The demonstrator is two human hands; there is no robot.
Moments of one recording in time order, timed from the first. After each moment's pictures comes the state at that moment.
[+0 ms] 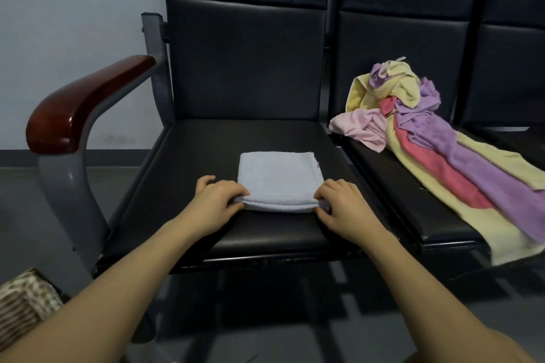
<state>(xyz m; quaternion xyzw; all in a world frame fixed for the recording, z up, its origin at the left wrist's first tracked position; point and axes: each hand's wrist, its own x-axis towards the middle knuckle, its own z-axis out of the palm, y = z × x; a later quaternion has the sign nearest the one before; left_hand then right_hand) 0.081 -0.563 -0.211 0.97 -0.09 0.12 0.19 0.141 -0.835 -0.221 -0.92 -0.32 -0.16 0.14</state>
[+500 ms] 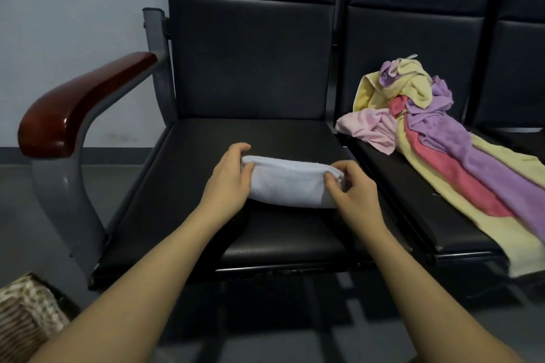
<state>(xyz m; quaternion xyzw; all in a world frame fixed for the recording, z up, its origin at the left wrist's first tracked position) 0.107 -0.589 -0.185 0.89 0.03 0.22 0.41 0.153 -0.816 -0.210 -0.84 -0.16 -0.21 0.47</state>
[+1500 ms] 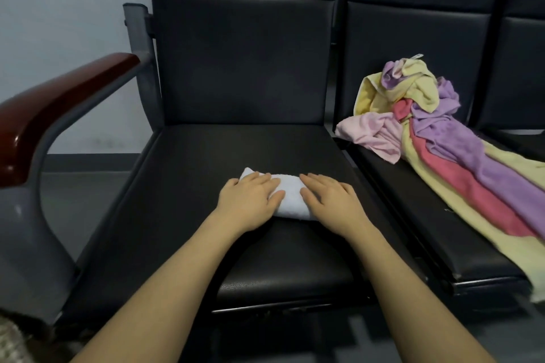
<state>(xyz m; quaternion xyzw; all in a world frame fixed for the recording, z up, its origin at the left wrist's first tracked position) 0.173 -0.604 -0.207 1.00 -0.06 0.03 0.06 0.205 -0.789 -0.217 -0.96 -0.20 -0.07 0.17</state>
